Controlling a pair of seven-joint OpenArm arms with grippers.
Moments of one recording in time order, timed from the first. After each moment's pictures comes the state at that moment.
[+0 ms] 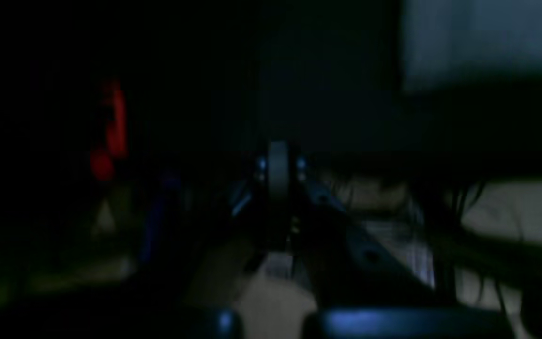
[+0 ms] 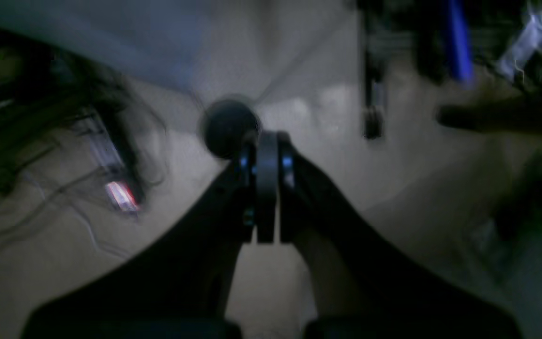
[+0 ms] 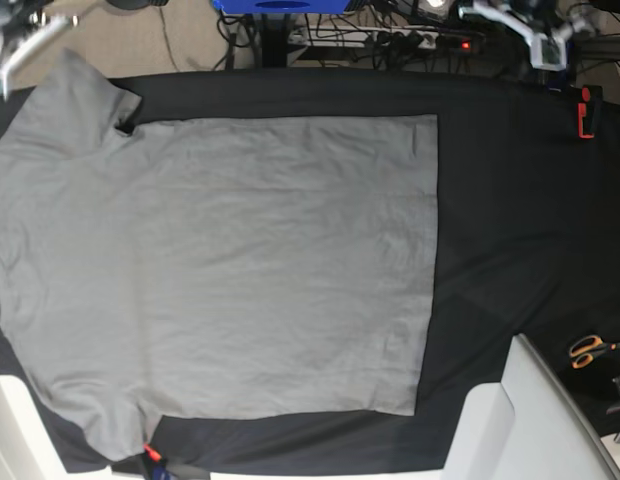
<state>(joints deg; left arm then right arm) 56.7 -12.4 -18.0 105.2 -8.2 -2.1 1.0 -40.5 1.4 34.6 109.0 4.1 20.3 -46.0</state>
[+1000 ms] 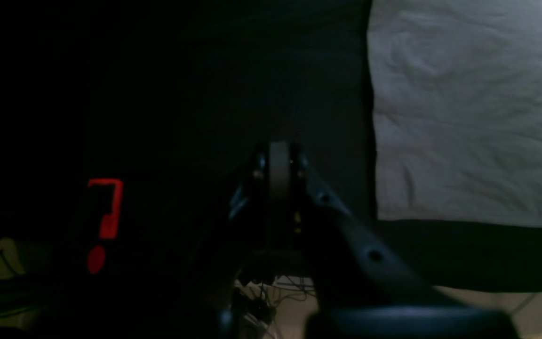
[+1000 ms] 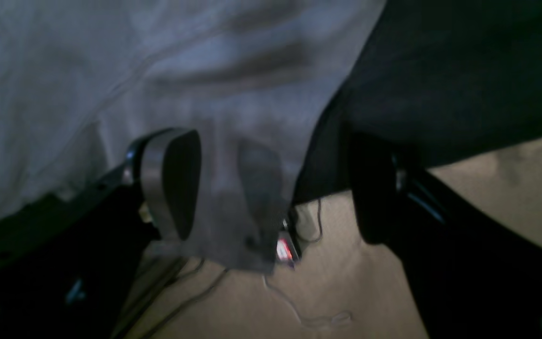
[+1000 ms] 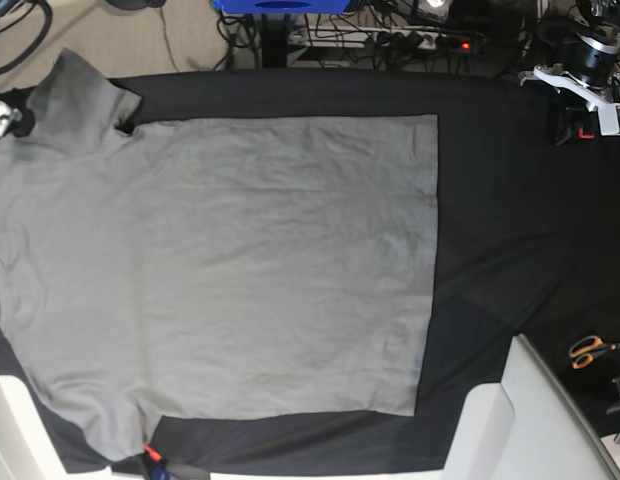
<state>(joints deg) 43.0 -11.9 -37.3 105.5 -29.8 -25.2 20.5 -11.0 10.2 59.2 74.2 26.1 40.0 -62.1</state>
